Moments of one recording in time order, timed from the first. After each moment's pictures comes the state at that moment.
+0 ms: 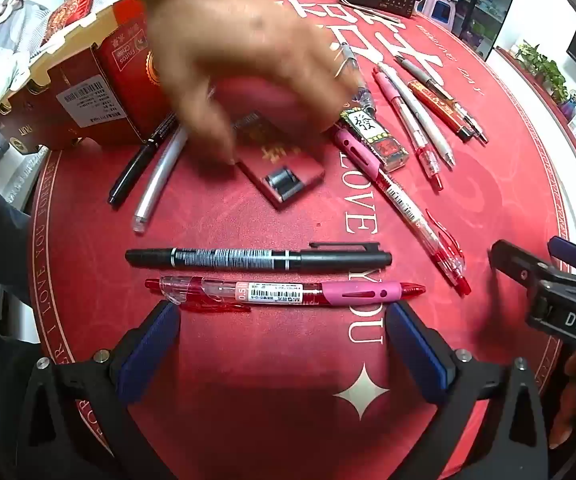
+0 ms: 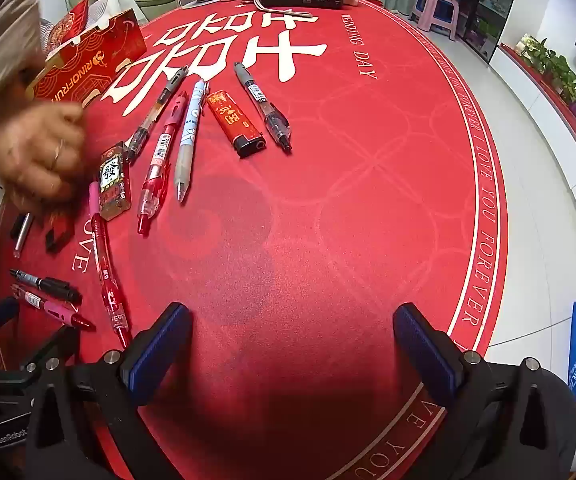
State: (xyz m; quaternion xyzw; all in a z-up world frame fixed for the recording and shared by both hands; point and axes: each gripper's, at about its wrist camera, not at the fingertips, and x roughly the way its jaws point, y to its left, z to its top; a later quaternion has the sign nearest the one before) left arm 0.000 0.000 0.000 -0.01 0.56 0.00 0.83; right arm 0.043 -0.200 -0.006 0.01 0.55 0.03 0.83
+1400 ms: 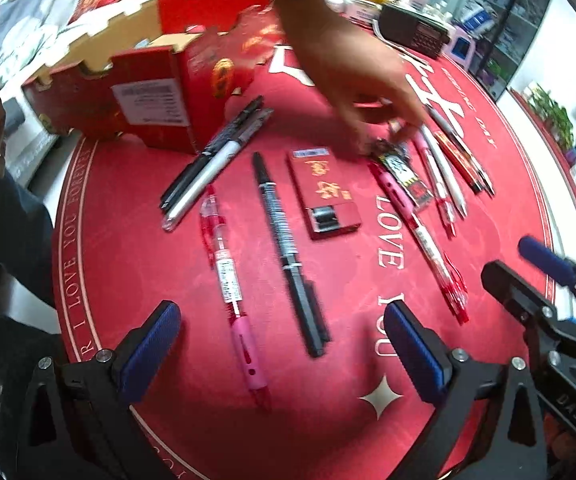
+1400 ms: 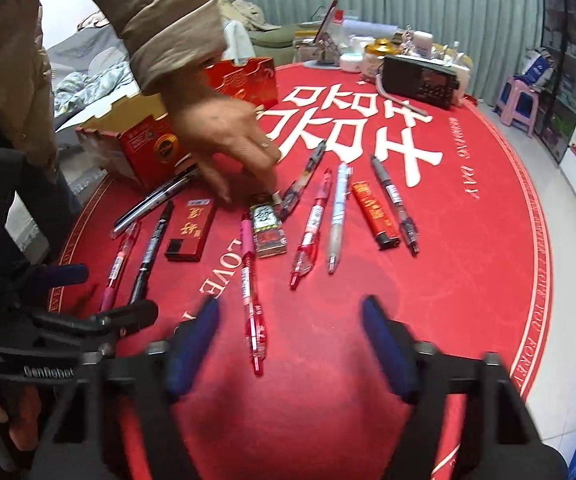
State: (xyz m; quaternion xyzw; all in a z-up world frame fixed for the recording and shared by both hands) left arm 0.006 0.039 0.017 -0.08 0.53 0.03 0.84; right arm 0.022 -0.145 0.032 -0.05 0.44 0.20 0.88
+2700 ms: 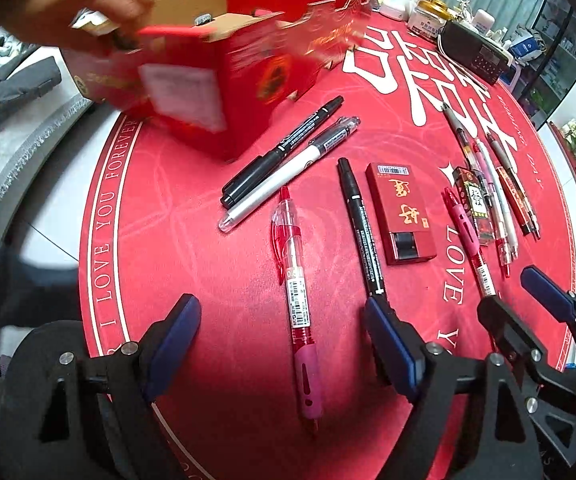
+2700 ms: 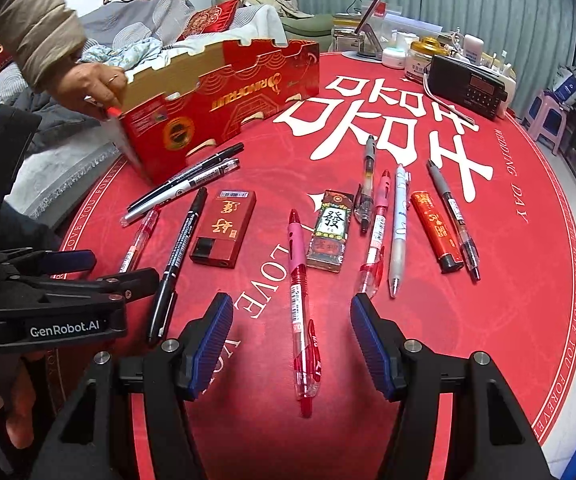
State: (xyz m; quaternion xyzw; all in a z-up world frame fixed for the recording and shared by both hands) left arm 0.020 0.073 0.004 -0.11 0.54 0.10 0.83; right arm 0.035 -0.101 0.020 -0.09 0.44 0.23 0.86
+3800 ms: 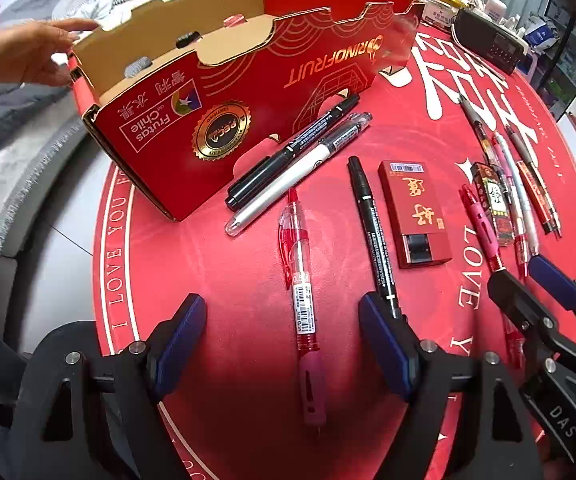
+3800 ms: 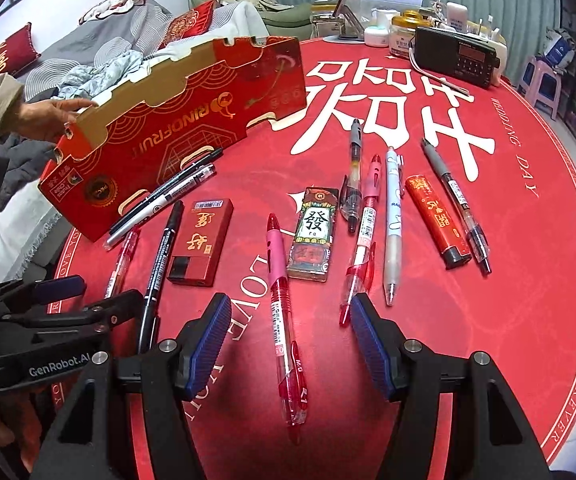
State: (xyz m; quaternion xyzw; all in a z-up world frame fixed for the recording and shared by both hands) left arm 0.029 0.061 0.002 -0.07 0.55 0.14 0.82; right arm 0.057 -0.111 0.009 -0.03 0.47 0.23 0.85
